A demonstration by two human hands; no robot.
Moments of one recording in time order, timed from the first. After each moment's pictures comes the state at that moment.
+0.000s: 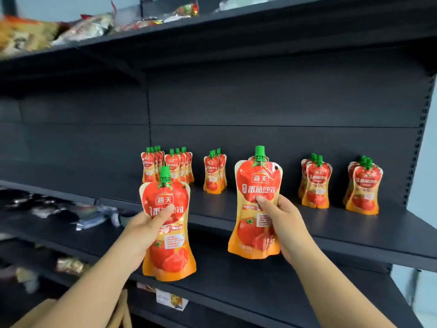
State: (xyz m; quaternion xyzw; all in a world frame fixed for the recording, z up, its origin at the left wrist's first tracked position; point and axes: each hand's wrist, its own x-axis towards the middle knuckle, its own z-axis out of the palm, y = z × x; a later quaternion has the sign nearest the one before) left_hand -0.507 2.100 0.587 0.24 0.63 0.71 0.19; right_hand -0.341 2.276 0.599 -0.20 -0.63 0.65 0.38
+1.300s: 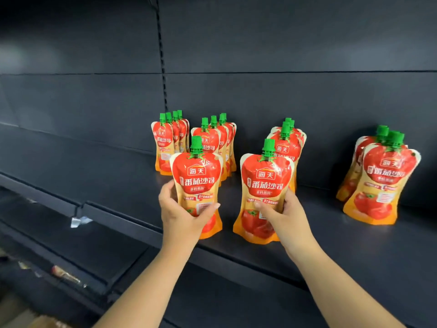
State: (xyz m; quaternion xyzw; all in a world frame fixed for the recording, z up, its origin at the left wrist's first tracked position) left_hand -0.836 2.276 0.493 0.28 0.71 0.63 -0.12; right_hand -0.704 2.402 0.525 -0.20 -0.69 0.59 0.37
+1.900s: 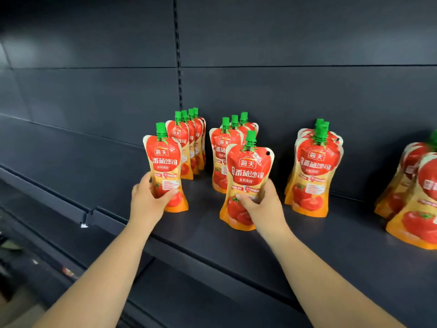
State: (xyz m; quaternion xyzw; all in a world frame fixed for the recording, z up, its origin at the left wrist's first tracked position) left_hand -0.979 2.242 0.497 0.19 0.82 0.54 -0.07; right_hand -0.809 2.399 0.518 -0.22 -0.74 0.53 0.34
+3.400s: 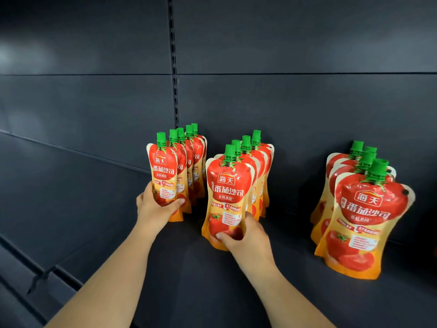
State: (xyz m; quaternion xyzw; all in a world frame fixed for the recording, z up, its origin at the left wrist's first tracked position) left_hand -1.081 2.318 0.499 0.15 0.80 0.57 -0.01; right_hand -0.904 2.422 0.500 -0.30 -0.82 0.43 0.22
